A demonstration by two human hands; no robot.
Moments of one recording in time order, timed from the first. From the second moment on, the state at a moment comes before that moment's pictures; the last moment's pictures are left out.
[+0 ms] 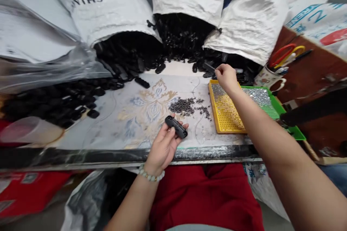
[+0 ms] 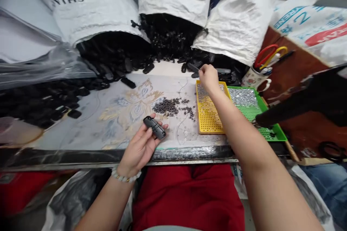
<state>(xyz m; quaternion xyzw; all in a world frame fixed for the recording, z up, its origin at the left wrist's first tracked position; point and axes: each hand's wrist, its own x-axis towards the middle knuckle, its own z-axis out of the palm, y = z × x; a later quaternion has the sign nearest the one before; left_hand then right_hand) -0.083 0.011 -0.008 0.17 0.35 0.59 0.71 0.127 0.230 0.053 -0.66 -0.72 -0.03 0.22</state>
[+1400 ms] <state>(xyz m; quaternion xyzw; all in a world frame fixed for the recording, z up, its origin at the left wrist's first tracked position) -0.077 0.008 -0.016 0.25 0.40 0.58 0.66 0.107 0.130 0.055 -0.46 -0.88 0.10 0.09</state>
